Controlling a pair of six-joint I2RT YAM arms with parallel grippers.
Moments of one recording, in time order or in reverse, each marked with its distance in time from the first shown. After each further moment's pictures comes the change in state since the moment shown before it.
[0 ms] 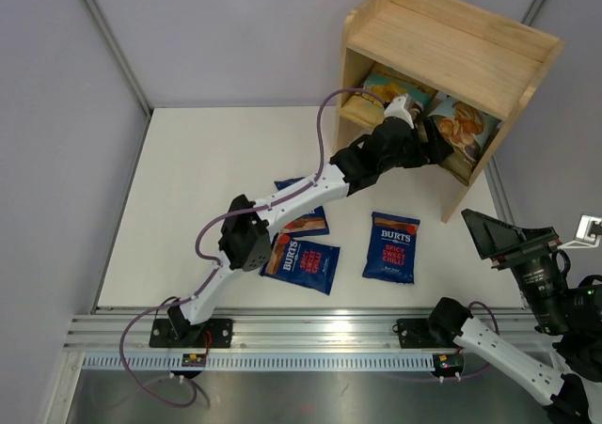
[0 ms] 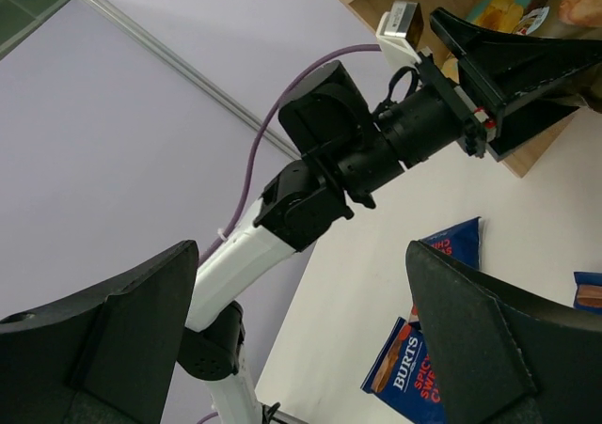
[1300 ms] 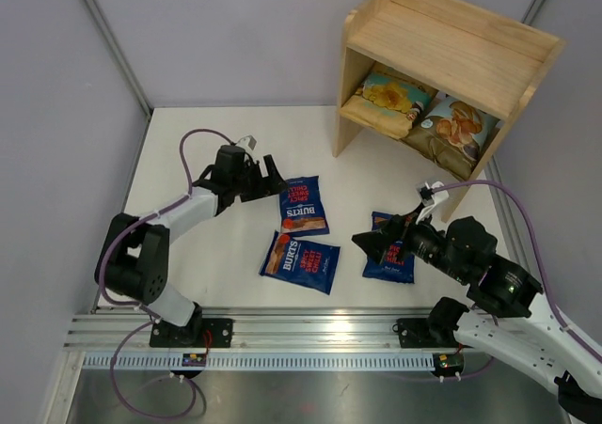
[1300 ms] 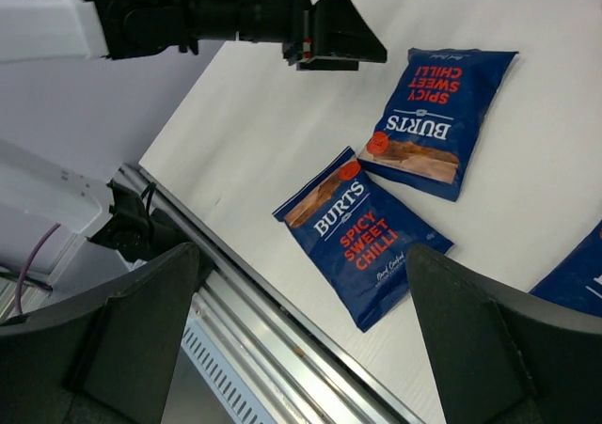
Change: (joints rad) left arm 0.637 -0.841 -1.410 0.109 0.306 0.319; right arm 0.000 0.358 -0.245 0.143 -0.447 -0.242
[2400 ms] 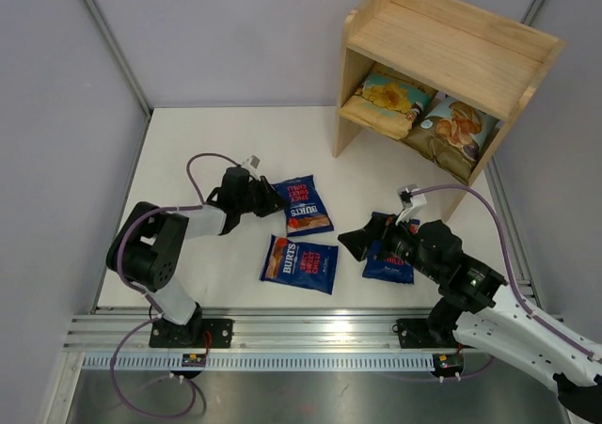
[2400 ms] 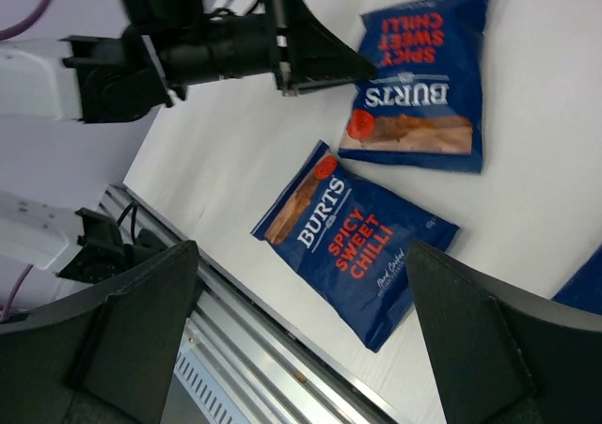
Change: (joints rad) left arm -0.020 0.160 -0.201 0.402 0.145 -0.210; right arm 0.000 0.060 -0.193 0.222 0.006 0.094
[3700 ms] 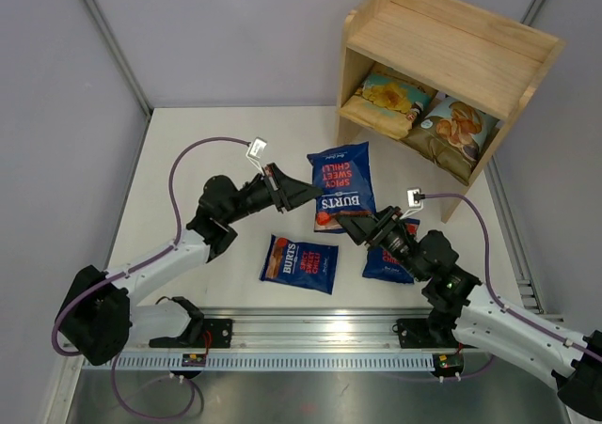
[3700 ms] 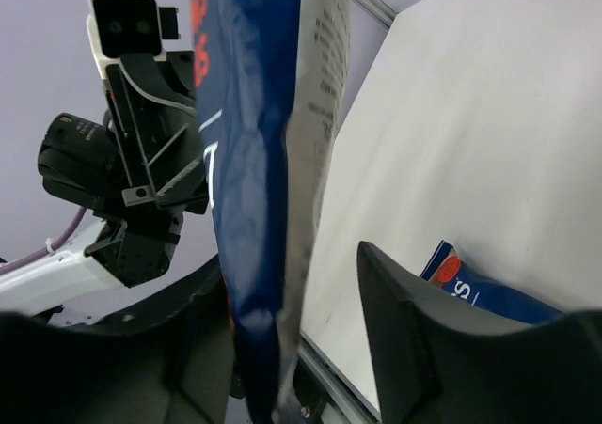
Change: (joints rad) left arm -0.244 -0.494 -0.061 0.370 0.152 -0.214; right arm 0.000 0.035 -0.280 0.666 0.071 0.311
